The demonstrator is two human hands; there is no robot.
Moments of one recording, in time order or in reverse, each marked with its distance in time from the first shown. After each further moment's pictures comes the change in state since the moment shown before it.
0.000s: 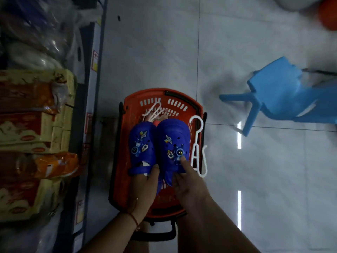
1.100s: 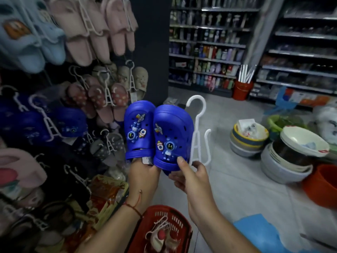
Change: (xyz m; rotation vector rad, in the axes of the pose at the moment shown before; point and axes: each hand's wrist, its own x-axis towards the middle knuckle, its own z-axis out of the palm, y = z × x) left_hand -0.314 0.451 -0.084 -0.227 0.543 0.891; right_hand -0.523 -0.189 0.097 -0.622 -0.709 -0.861
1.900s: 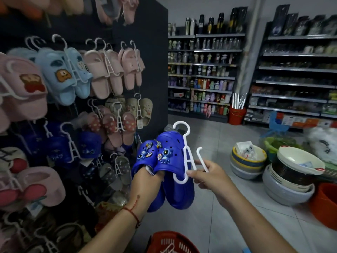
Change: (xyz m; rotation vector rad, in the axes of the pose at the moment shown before) left_hand 0.000 0.033 -0.062 0.136 -0.189 -0.141; right_hand -0.023 -0.052 -0.018 -0.428 -0.168 -0.145
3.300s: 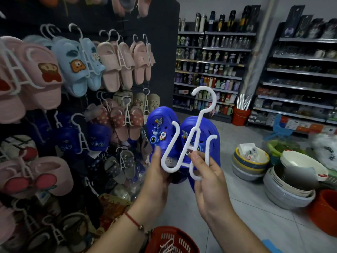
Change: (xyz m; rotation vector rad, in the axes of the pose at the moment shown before) left_hand -0.022 0.033 -0.019 -0.892 -0.332 -0.137; right_hand -0.050 -0.036 0.082 0.647 0.077 -0.228
